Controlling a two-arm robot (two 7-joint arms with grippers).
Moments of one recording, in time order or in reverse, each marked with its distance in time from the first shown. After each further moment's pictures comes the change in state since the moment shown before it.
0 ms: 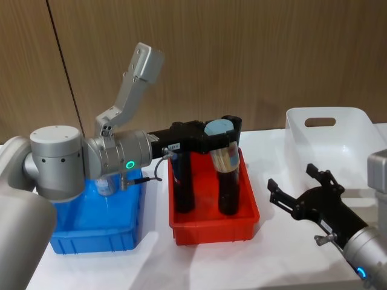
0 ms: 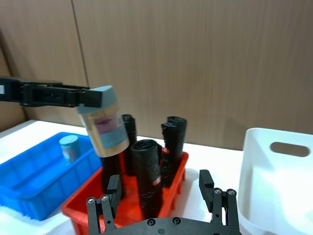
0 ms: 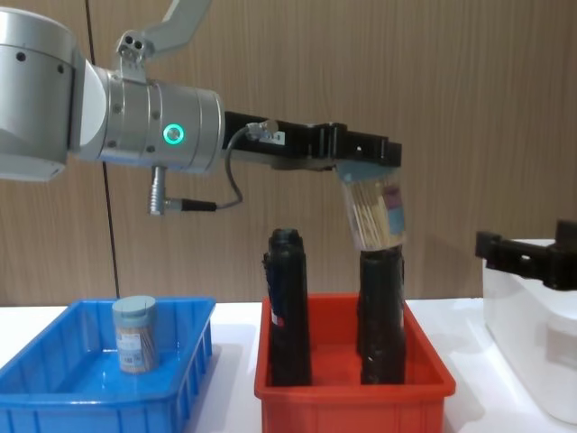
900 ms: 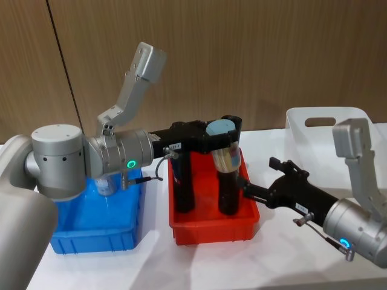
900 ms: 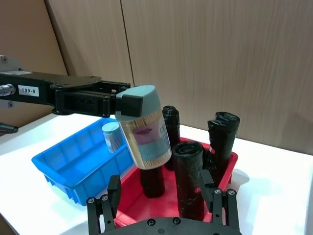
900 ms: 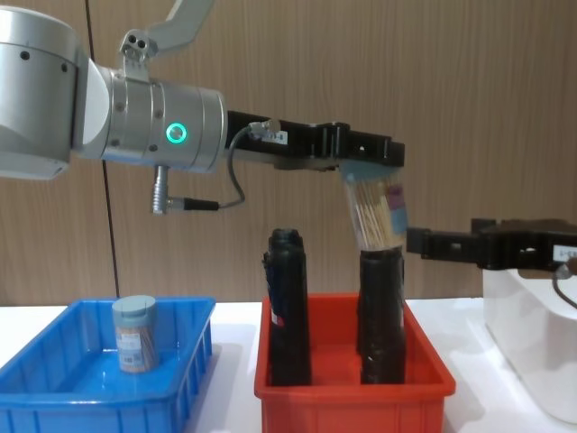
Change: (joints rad) left arm -0.006 -0.003 0.003 0.008 0.003 0.002 -0.007; right arm 0.176 -0.030 -0.006 0.107 0.029 0.186 0.252
